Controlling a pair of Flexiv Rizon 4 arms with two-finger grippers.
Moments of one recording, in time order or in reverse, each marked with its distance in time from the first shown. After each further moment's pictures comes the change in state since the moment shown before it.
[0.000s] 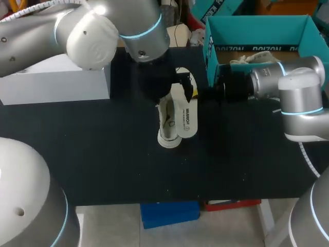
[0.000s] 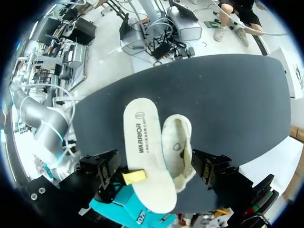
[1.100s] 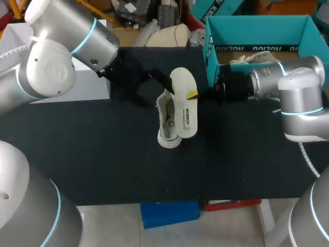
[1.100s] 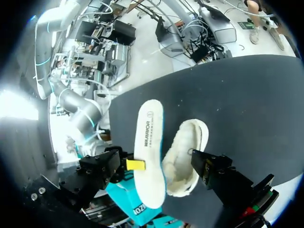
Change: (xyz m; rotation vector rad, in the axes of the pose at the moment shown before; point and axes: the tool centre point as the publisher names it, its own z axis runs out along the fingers) left arm 0.030 -0.001 -0.018 0.007 -0.440 -0.147; right arm 0.000 0.000 0.000 0.000 0.000 0.000
